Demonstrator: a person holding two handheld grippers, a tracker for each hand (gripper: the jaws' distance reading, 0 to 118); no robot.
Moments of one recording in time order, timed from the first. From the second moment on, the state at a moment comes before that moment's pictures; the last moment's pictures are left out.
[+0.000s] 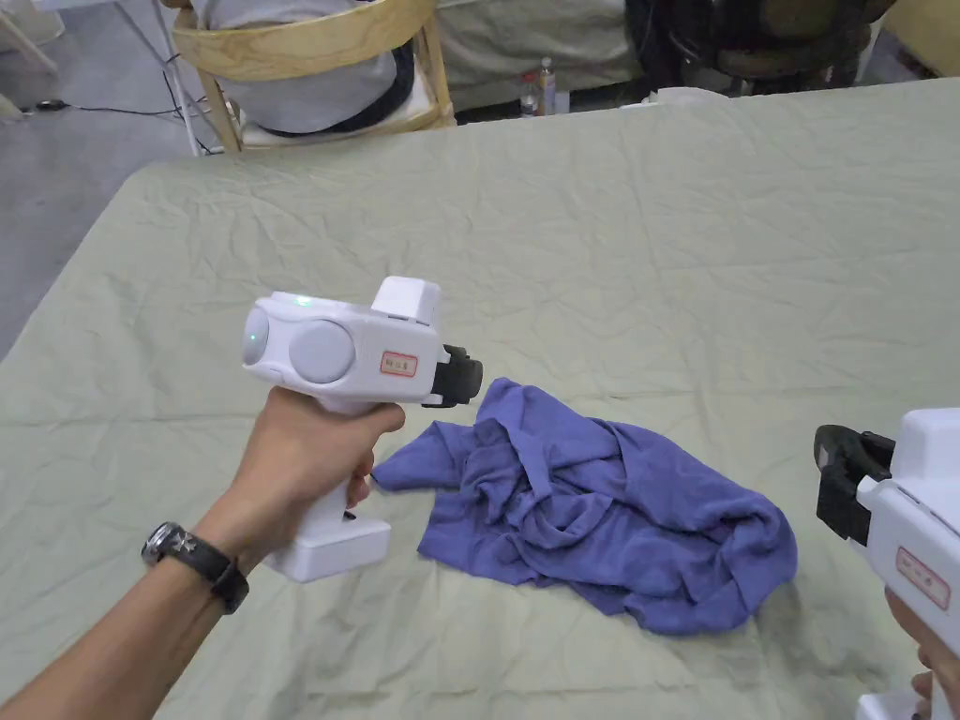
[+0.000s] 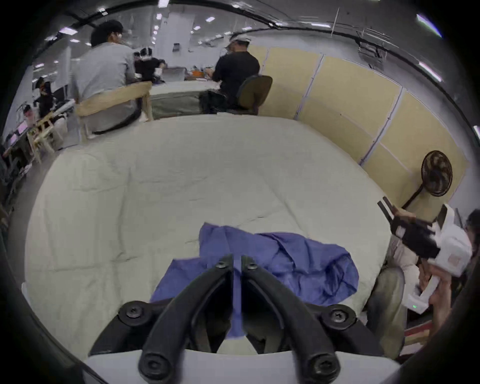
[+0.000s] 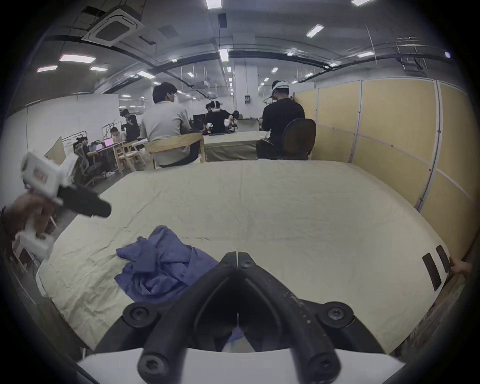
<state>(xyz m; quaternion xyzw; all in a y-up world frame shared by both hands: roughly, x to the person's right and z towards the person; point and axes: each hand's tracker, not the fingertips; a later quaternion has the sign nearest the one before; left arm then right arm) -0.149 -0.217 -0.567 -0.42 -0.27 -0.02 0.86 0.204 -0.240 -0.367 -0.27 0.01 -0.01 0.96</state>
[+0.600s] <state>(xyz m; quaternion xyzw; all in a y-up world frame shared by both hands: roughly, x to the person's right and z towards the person) -0.077 -0.368 -0.680 -0.57 -0.22 -0.01 0.79 0.236 -0.302 -0.398 -0.35 -0.02 -0.01 0.94</state>
